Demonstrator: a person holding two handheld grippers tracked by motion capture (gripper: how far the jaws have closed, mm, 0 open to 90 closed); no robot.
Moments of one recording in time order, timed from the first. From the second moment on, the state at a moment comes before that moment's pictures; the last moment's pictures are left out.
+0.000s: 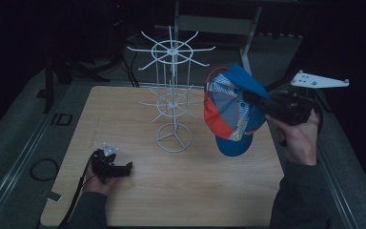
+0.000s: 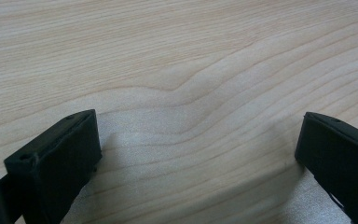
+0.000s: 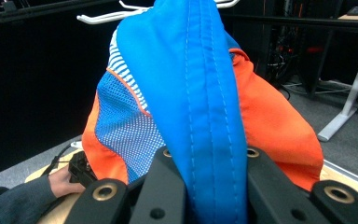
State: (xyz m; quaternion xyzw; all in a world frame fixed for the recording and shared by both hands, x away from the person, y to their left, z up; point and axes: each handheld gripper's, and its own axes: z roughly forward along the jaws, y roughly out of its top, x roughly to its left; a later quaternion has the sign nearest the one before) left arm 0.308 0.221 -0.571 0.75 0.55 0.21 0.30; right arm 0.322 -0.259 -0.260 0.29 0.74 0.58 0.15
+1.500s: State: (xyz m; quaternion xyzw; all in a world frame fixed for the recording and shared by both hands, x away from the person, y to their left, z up) left arm 0.308 0.221 -0.571 0.75 0.55 0.21 0.30; right arm 0.328 -0.235 -0.254 0.26 0.73 0.62 0.13
